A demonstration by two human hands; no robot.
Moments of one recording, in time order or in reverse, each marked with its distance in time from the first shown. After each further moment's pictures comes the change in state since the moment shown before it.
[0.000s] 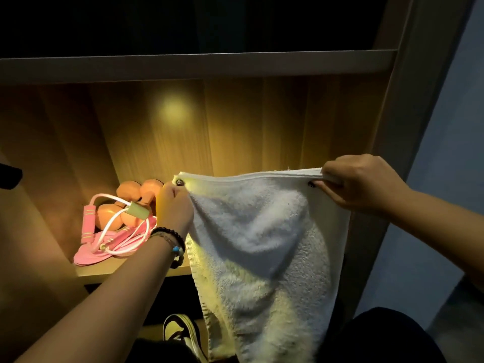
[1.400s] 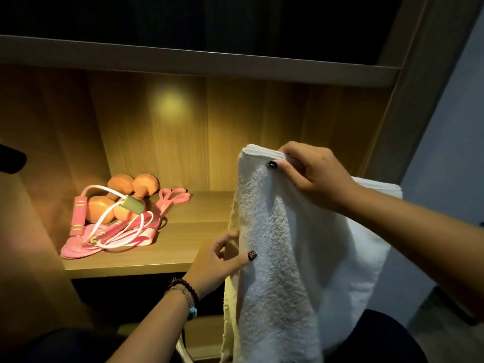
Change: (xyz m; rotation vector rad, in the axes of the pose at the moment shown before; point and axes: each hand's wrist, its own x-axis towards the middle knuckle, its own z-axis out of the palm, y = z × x) left_hand -0.080 -0.061 -0.005 -0.146 -0.872 0.091; right_hand 0.058 -0.058 0.005 0.330 0.076 0.119
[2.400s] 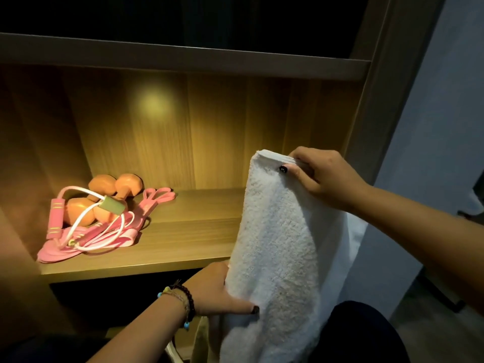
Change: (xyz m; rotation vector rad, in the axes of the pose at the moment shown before) left_hand -0.006 -0.002 0.030 0.575 -0.376 -0.231; right_hand -0.038 0.042 -0.023 -0.113 -0.079 0.057
